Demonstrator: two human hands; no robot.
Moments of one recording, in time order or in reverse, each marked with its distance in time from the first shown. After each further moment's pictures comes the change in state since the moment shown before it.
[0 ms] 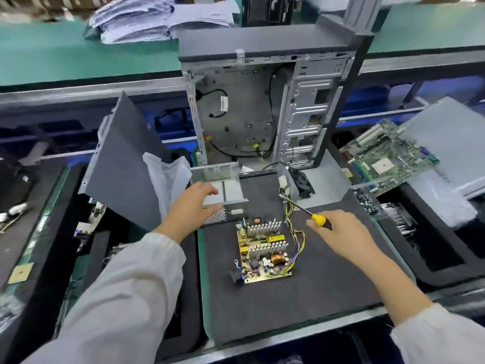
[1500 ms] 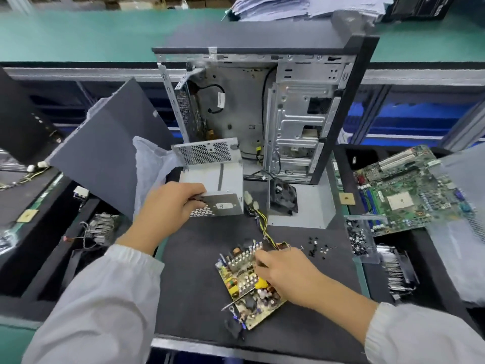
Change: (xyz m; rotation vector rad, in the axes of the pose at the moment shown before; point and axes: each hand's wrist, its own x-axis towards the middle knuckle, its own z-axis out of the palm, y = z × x) left_hand -0.153 -0.195 -0.150 0.248 0.287 -0.113; right_hand -0.029 -0.268 0.174 -0.595 -0.212 -1.186
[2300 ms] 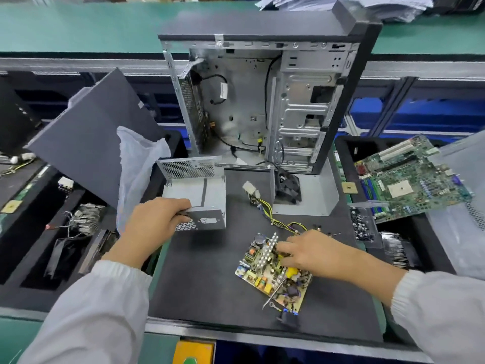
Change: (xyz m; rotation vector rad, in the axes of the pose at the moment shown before) left_hand -0.073 -0.164 -0.040 0.135 -0.105 -0.087; right_hand 0.098 -0.040 -0.009 -0.195 -0.007 -0.231
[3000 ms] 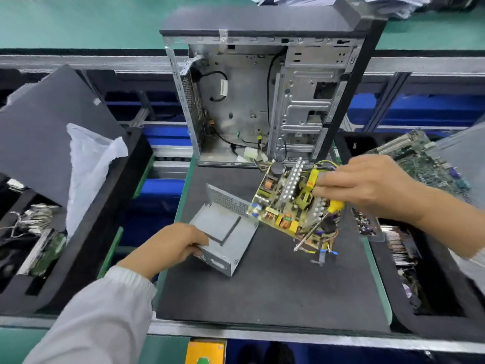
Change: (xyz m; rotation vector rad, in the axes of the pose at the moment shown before) left_hand -0.003 -0.023 0.038 -0.057 -0.434 0.310; right_hand -0.035 0.065 -0.117 -0.099 0.458 0.034
